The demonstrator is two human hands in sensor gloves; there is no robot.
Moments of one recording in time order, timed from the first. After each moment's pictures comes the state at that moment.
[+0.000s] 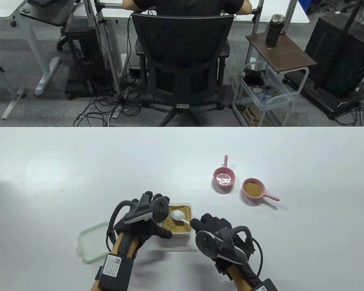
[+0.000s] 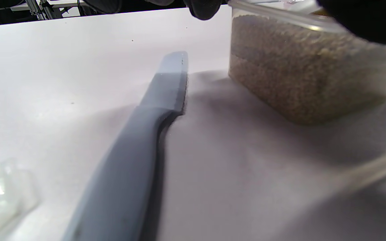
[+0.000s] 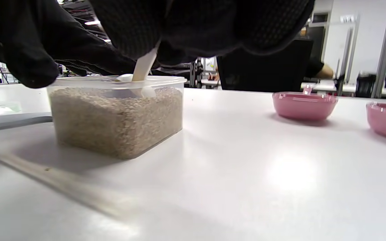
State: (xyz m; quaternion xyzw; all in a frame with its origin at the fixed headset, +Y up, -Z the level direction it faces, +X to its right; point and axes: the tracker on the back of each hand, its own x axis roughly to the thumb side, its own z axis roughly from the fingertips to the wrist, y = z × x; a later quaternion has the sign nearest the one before) left_hand -0.128 -0.736 -0.339 -0.21 -0.18 -0.06 0.96; right_hand 0.081 -0.715 -0.264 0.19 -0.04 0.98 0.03
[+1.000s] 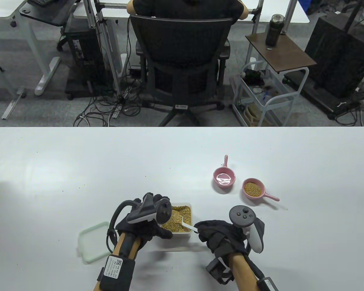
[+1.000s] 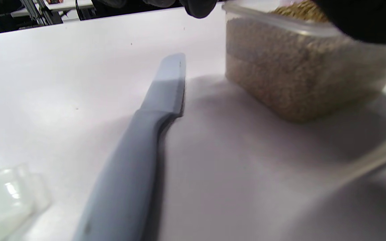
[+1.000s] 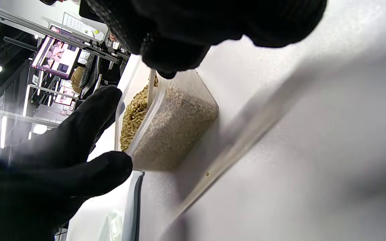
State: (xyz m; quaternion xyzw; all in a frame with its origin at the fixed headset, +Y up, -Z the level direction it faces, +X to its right) left_hand -0.126 -0.729 -0.330 -0.20 -0.18 -0.06 0.96; right_hand 0.133 -0.760 -0.294 -0.05 0.24 0.83 0.50
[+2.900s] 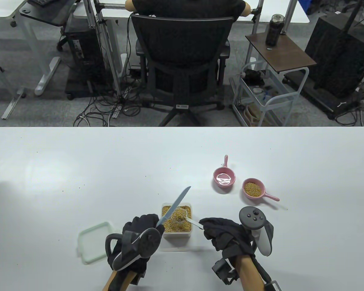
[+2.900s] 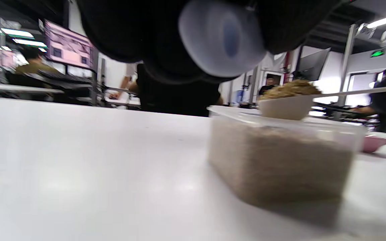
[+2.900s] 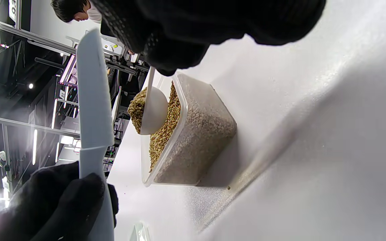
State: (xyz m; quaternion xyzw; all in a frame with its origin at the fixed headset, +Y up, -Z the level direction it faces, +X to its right) left_hand -0.135 -0.720 -0.254 0.04 -0.13 0.08 0.99; right_hand 0.147 -0.751 -0.289 -0.04 0.21 0.82 0.53
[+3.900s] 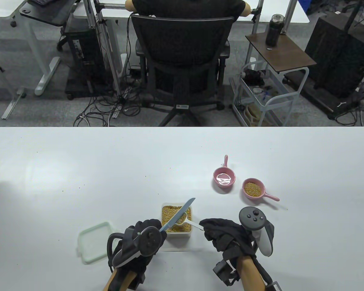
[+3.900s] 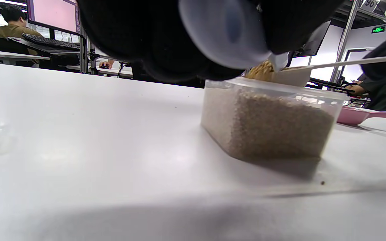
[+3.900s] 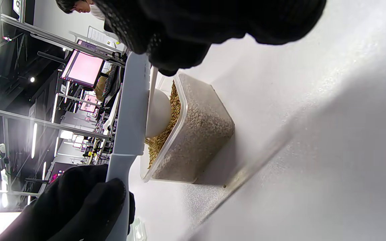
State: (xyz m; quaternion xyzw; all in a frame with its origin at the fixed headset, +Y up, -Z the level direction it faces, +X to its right) left_hand -0.142 -0.729 -0.259 -0.03 -0.12 0.06 0.99; right_hand 0.148 -0.749 -0.287 -0.03 0.20 0.83 0.52
